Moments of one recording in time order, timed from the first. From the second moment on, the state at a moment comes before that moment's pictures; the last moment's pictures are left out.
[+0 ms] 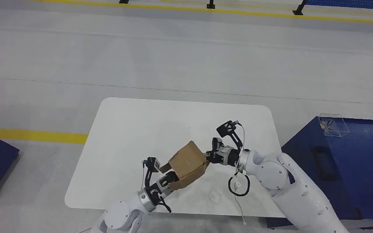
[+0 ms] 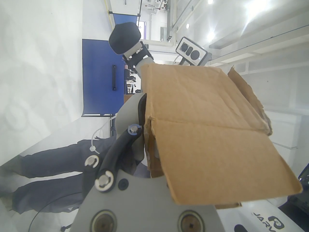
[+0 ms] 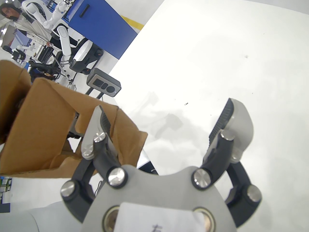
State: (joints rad) left arm 1.40 -1.24 -1.09 -1.65 -0.44 -0.22 -0.55; right arm -1.07 -0.93 1.04 -1.75 -0.35 -0.17 0.67
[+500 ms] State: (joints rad) left arm 1.40 -1.24 -1.09 -1.64 -0.47 -0.19 -0.54; right arm -1.09 -0.94 1.07 -1.77 -0.36 -0.16 0.68
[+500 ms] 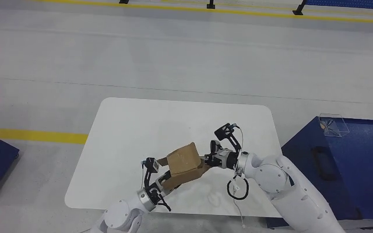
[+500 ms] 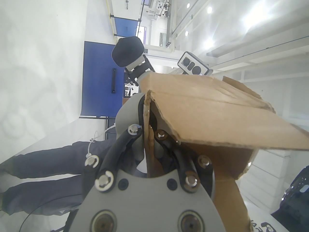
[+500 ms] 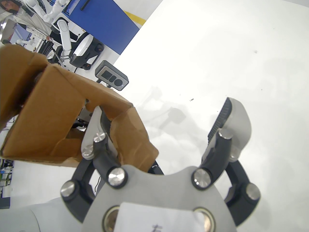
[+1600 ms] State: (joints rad) left arm 1.42 -1.25 -1.12 -1.64 -0.52 -0.20 -0.46; right arm -1.18 -0.93 1.23 -1.73 -0.34 -0.15 0.67
